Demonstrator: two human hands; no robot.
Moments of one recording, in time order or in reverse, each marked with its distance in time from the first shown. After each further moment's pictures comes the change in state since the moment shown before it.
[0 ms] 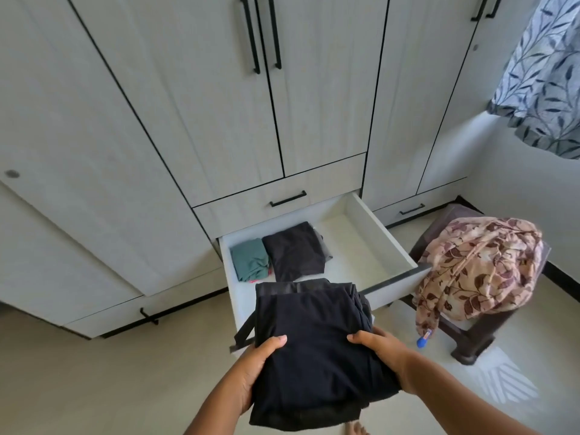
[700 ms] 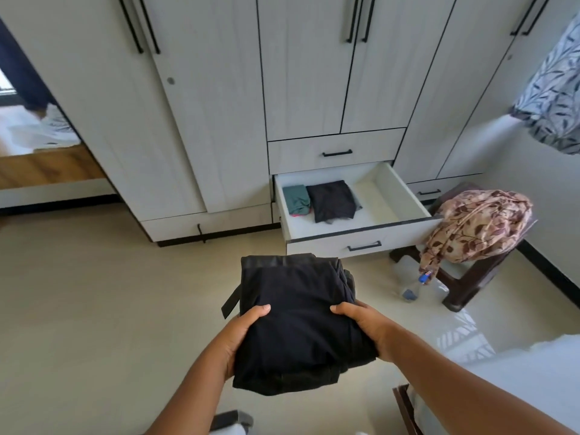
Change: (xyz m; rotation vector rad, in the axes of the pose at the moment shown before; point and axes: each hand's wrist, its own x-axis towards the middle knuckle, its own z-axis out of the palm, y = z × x) left_hand -0.308 -0.245 -0.178 -0.163 0.095 0.067; right_hand -0.230 0.247 0.224 -0.152 -0.057 -0.063
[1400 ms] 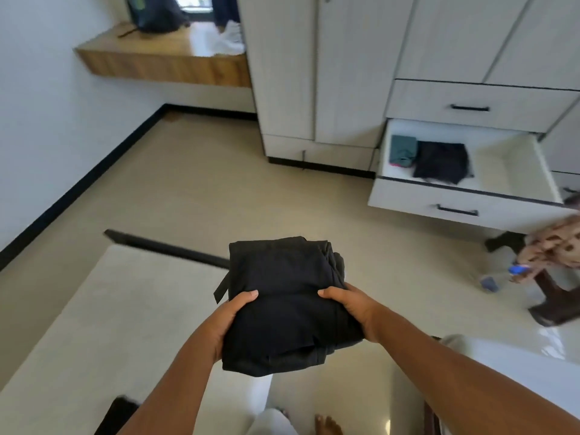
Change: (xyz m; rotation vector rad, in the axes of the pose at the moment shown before) left_hand -0.226 -0.271 -0.031 -0.341 0.445 -0.023; right_hand -0.096 0.195 0.068 -0.318 -0.428 0.029
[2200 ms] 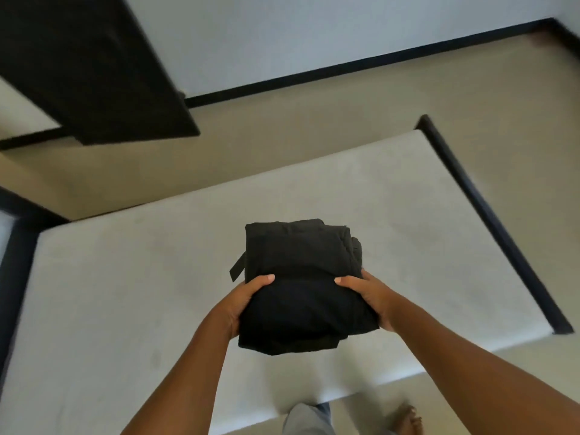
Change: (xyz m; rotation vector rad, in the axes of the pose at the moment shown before) left_hand -0.214 -0.364 -0.446 -0.831 0.558 -0.036; right_hand -0.020 0.217 0.542 -0.782 -0.643 0.210
